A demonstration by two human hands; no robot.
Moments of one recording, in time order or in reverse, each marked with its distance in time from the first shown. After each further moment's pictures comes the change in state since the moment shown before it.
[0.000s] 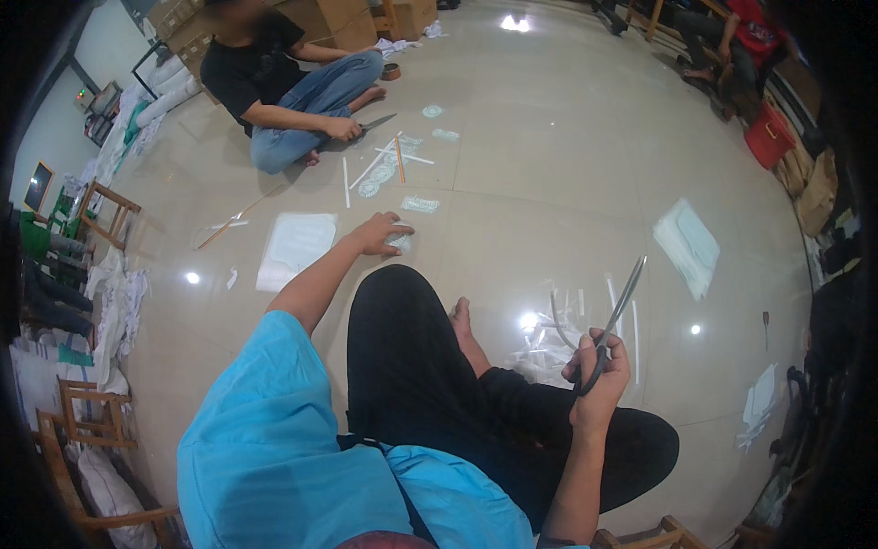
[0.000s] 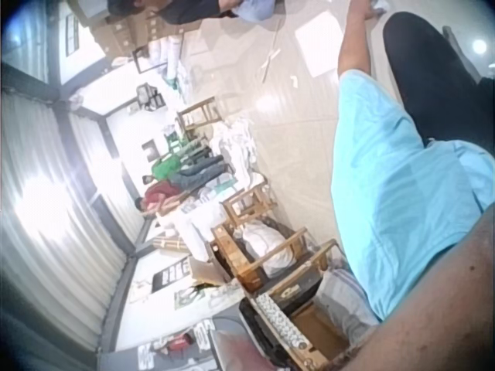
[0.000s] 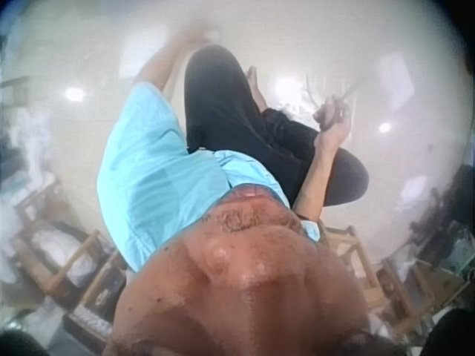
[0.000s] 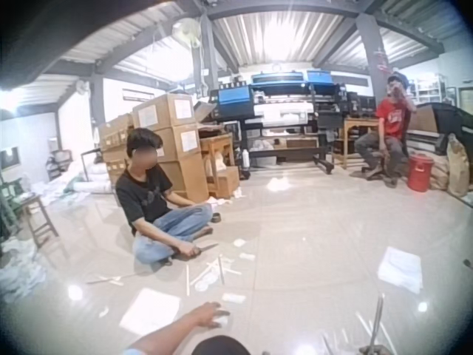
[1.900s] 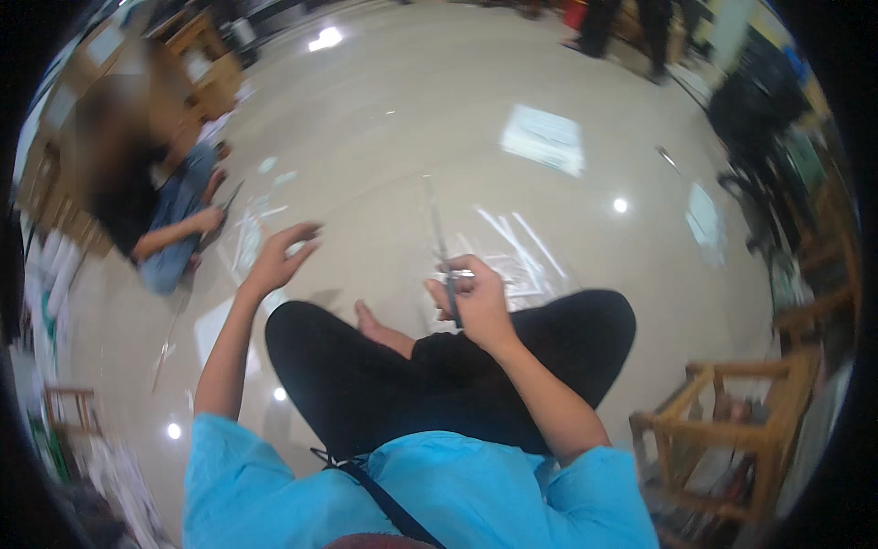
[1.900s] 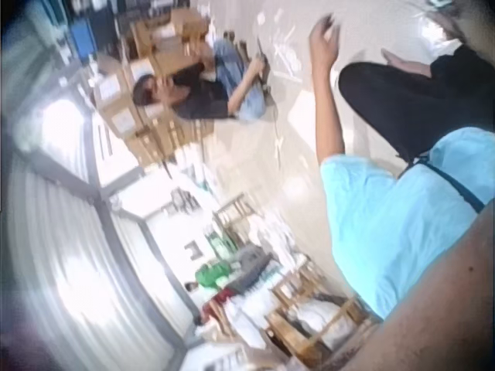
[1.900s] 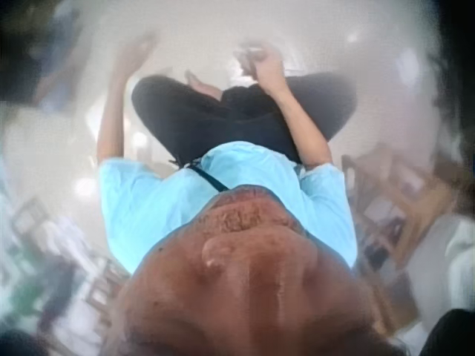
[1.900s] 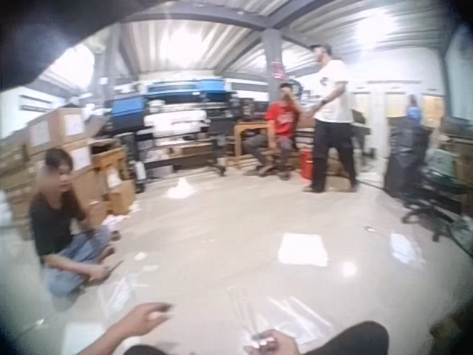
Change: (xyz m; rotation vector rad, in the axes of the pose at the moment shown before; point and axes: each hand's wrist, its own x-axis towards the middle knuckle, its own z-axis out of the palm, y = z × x) left_hand 0.013 0.214 -0.138 -0.432 0.156 0.289; right_hand -0.009 0.005 -0.003 -0.063 -0.126 0.005
